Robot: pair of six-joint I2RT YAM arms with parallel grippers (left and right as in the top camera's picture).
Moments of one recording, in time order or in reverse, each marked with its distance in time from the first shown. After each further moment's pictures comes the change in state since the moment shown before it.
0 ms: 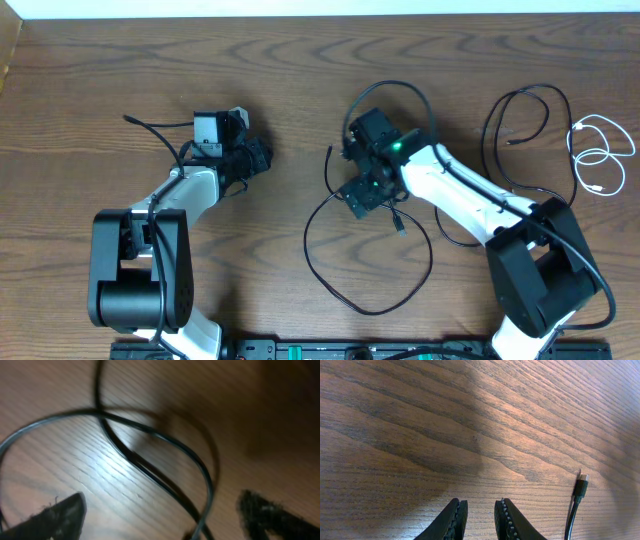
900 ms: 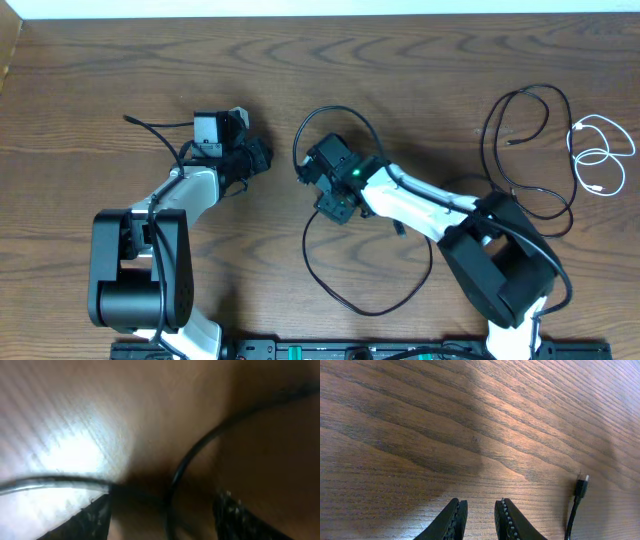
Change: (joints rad) left arm 0.000 0.000 0.000 0.000 0.000 0.000; right arm 0.155 0.126 -0.015 0.261 0.092 -0.235
